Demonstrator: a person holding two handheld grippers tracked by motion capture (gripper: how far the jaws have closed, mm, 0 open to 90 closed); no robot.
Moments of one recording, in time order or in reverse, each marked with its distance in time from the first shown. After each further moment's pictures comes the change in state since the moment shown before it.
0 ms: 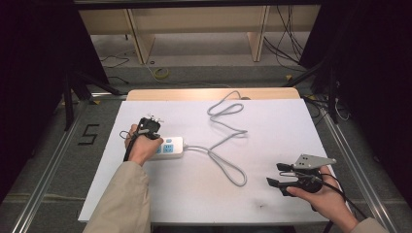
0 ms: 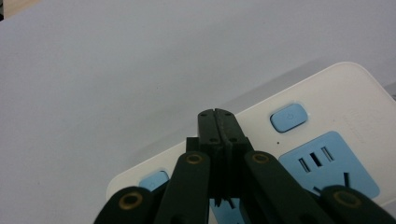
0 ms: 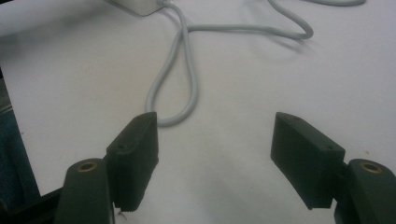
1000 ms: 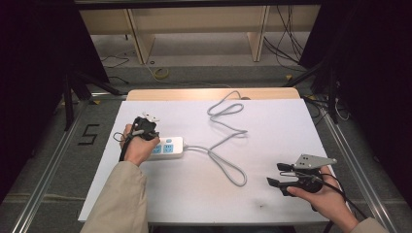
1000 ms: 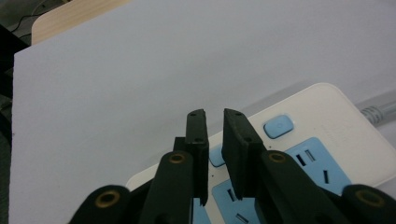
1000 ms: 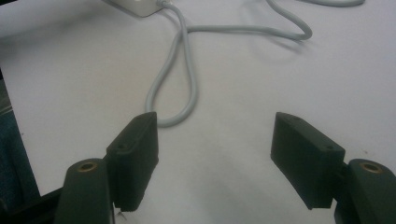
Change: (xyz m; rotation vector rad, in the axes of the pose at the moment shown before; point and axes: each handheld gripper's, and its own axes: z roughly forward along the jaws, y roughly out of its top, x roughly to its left) left arm 0.004 -0.004 -0.023 -0.112 -0.017 -0.011; right arm -0.001 0.000 -0.001 0.000 -0.004 -0.001
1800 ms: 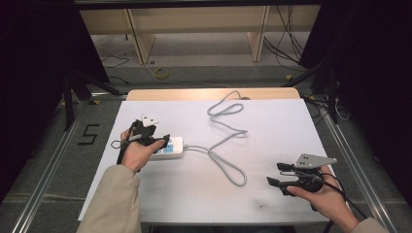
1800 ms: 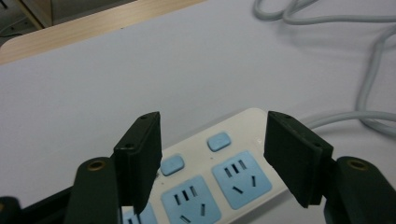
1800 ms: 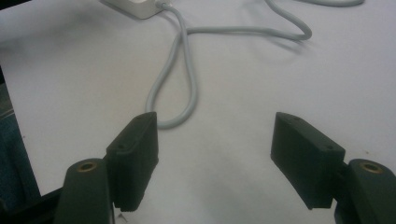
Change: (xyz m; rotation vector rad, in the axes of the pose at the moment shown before) left arm -0.014 -0.009 -0.025 -0.144 -0.123 -0.067; right arm 0.000 0.000 0.000 -0.008 0.007 0.012
